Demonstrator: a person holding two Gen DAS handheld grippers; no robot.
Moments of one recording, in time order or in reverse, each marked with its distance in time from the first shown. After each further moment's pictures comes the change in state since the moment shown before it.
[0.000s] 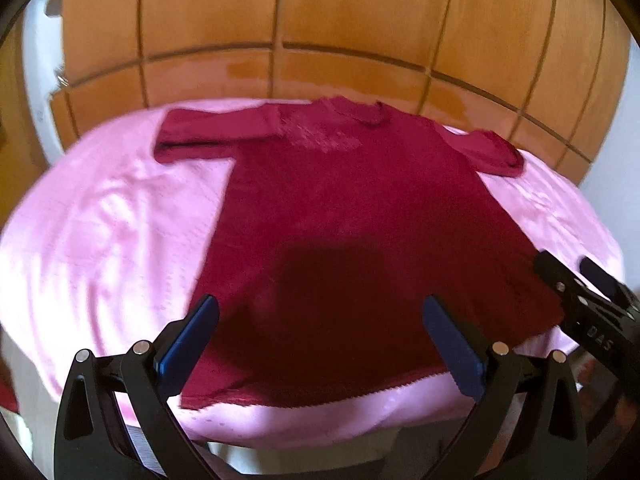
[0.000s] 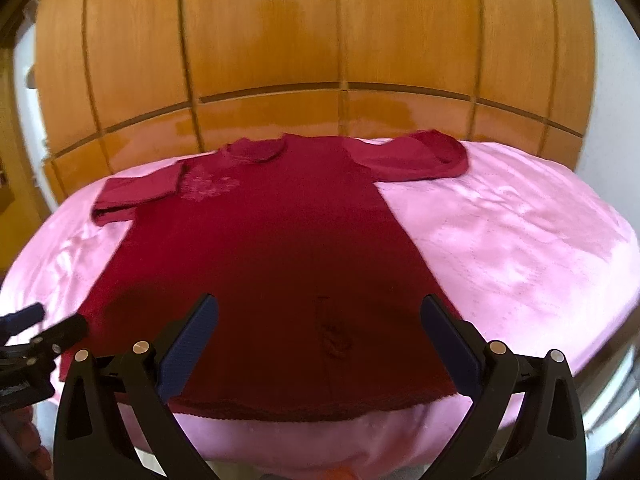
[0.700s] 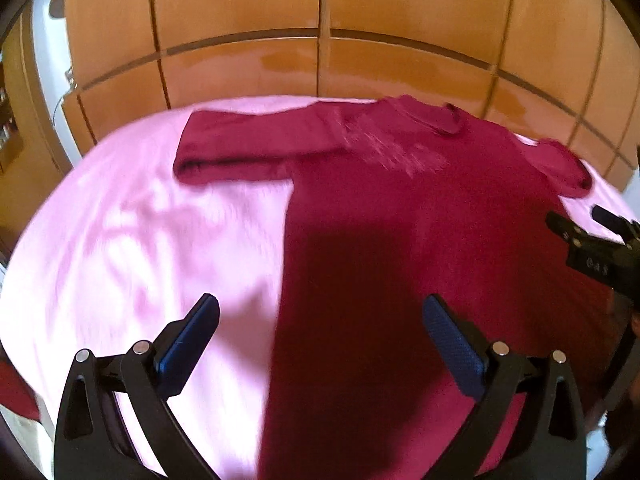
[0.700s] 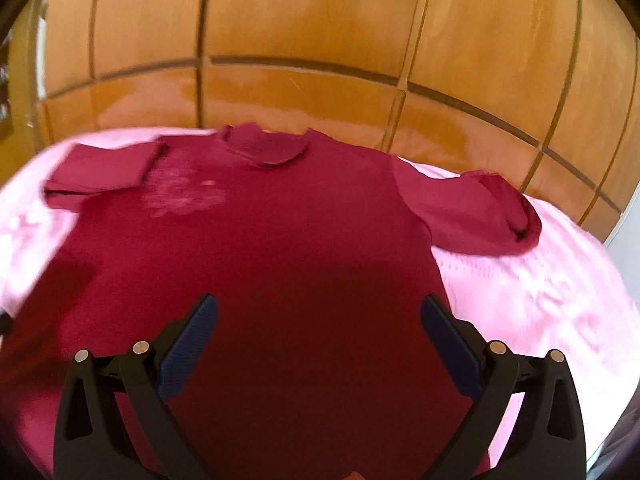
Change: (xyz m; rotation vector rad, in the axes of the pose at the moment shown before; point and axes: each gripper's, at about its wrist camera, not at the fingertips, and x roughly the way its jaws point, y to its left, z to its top) left arm 0.087 0.060 0.074 0.004 0.032 0.177; right arm 0.153 0.030 0.081 -0.222 0.066 -0.064
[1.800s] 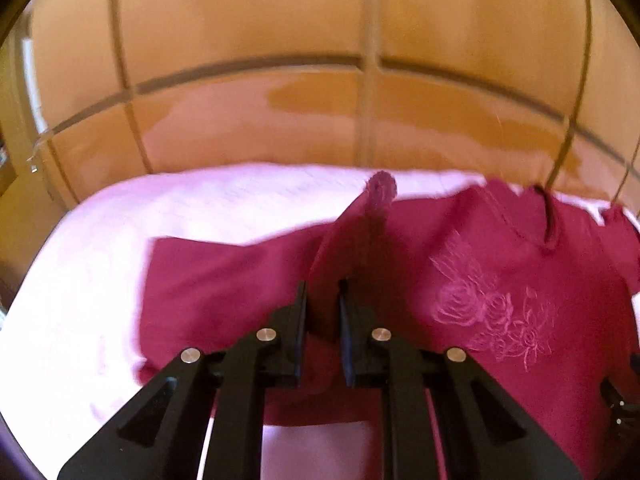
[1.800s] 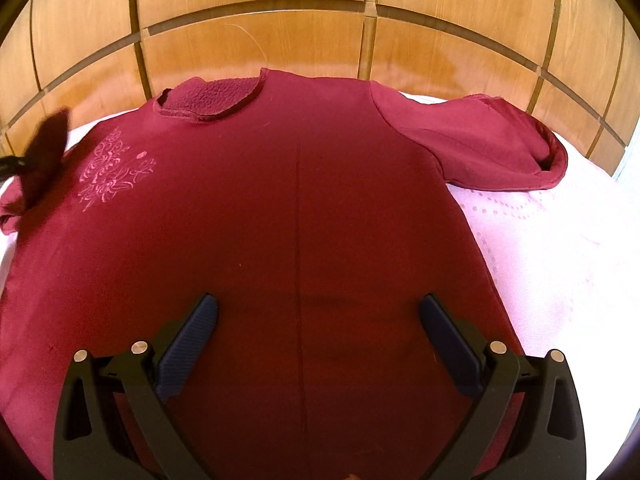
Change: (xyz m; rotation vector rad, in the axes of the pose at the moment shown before) left arm 0.113 0.060 0.150 -0.014 -0.106 0.017; right arm 0.064 -0.019 -0.018 0.167 0.131 0.011
